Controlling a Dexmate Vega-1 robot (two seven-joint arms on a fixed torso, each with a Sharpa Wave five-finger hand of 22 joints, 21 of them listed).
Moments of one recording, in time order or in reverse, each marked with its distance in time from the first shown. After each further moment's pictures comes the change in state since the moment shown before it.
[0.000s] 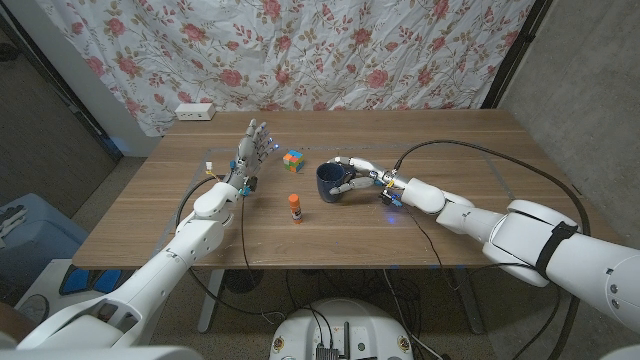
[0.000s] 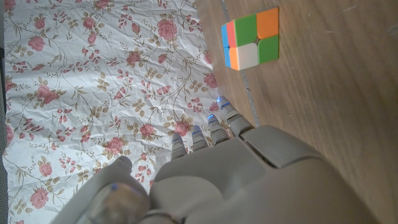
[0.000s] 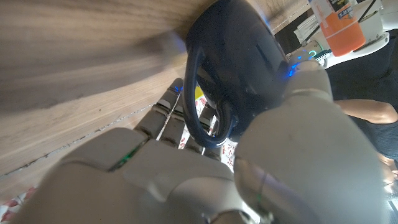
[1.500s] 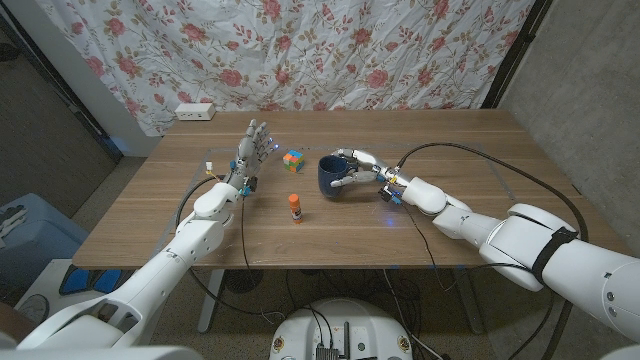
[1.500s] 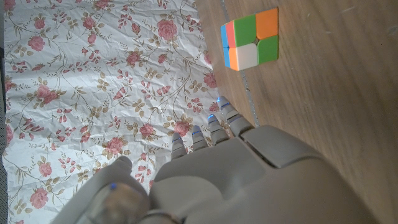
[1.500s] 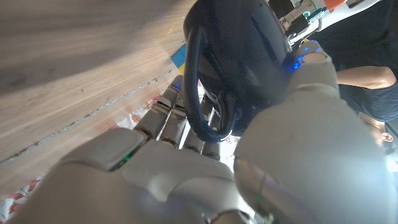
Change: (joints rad) left arm 0.000 -0.001 0.000 0.002 0.000 -0.001 -0.001; left_hand 0.000 0.000 0.000 0.000 0.000 0.000 0.000 0.000 0.000 0.000 0.000 0.000 0.000 0.000 0.000 0.000 0.000 0.000 0.000 0.000 0.000; right arm -0.035 0.025 0.113 0.001 0.084 0.059 0.090; right_hand 0.018 -0.018 -0.002 0.002 -0.077 0.071 0.071 0.082 0.026 0.101 0.084 0.042 0.047 0.157 -0.021 0.029 0.049 0.041 -0.005 -0.005 0.005
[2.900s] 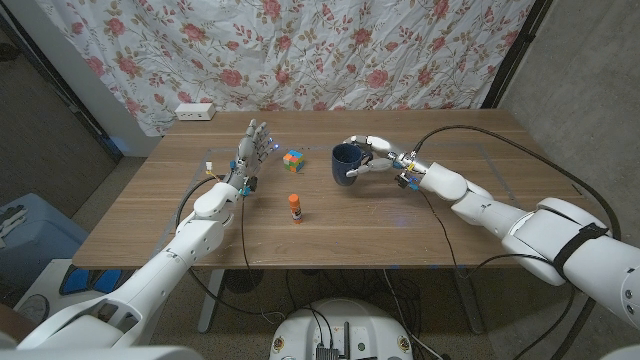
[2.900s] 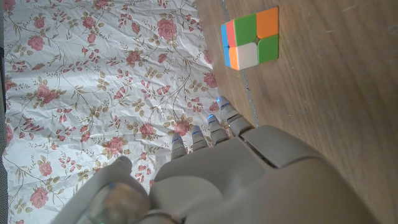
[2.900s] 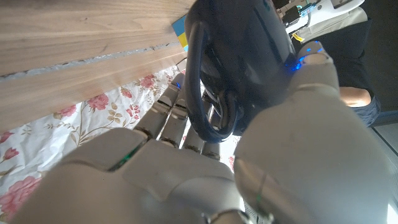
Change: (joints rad) left arm 0.000 0.000 0.000 -0.001 0.000 0.000 0.002; left_hand 0.000 0.000 0.000 0.000 0.000 0.000 0.000 0.000 0.000 0.000 0.000 0.000 0.000 0.000 0.000 0.000 0.000 0.000 0.000 0.000 0.000; right arm 0.001 -0.137 0.100 -0.158 -0.113 0.017 0.014; right_hand 0.000 0.000 -0.012 0.012 -0.038 0.016 0.016 0.000 0.000 0.022 0.021 -0.004 0.020 0.030 -0.005 -0.001 0.016 0.038 -0.002 0.005 0.000
